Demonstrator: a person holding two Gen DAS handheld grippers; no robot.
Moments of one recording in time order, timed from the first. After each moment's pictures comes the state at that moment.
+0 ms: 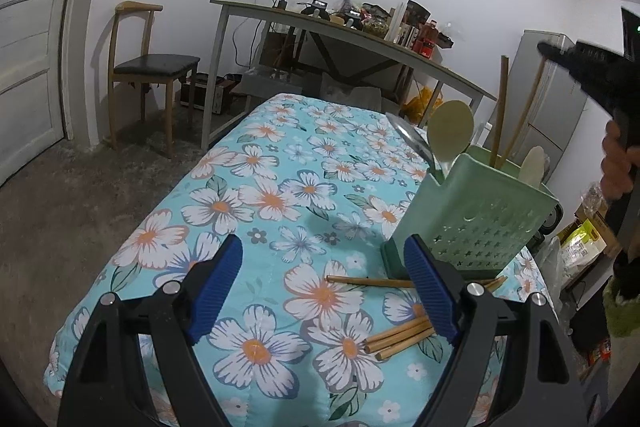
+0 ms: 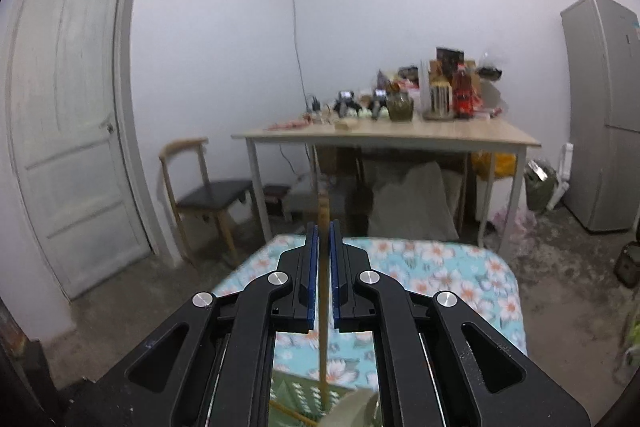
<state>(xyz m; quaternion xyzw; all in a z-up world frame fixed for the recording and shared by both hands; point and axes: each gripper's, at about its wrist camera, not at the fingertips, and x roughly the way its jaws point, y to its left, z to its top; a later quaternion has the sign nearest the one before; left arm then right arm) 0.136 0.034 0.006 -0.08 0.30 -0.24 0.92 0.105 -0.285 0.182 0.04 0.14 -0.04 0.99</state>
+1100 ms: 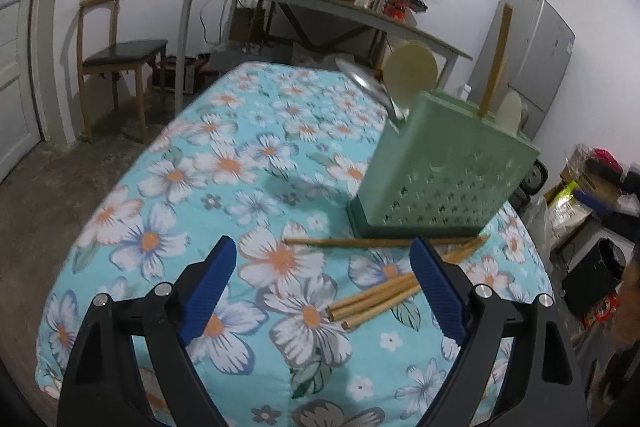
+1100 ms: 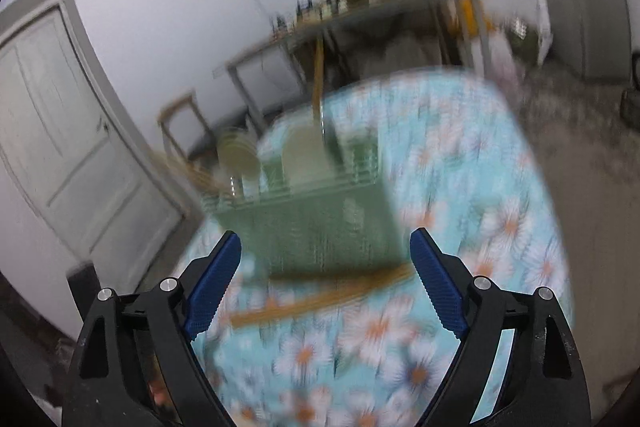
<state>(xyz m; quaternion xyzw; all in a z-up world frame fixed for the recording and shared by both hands) 0.128 0.003 -0.010 -0.04 0.35 -0.28 0.89 0.003 -0.291 0.064 0.22 0.30 -0.02 0.93</state>
